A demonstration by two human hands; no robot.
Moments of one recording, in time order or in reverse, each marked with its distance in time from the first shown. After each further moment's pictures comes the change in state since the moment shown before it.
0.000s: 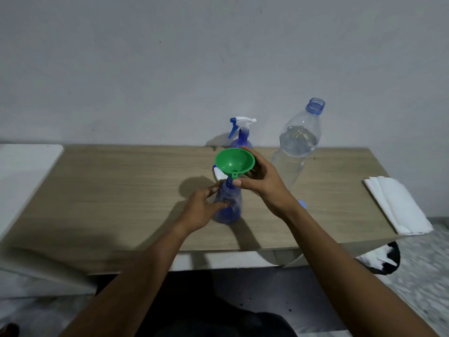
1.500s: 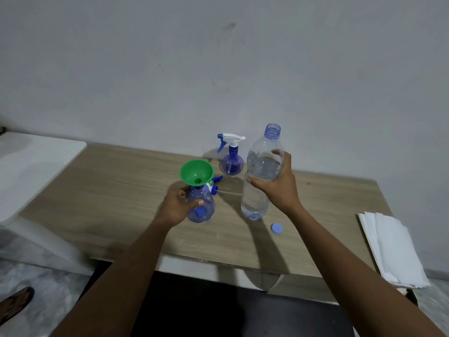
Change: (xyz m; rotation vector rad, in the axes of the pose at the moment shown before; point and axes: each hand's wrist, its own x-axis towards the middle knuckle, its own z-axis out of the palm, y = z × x) left_hand 0.012 0.033 0.037 -0.155 0.355 -0.063; right_hand 0.019 -0.018 -0.134 -0.448 0.227 -0.142
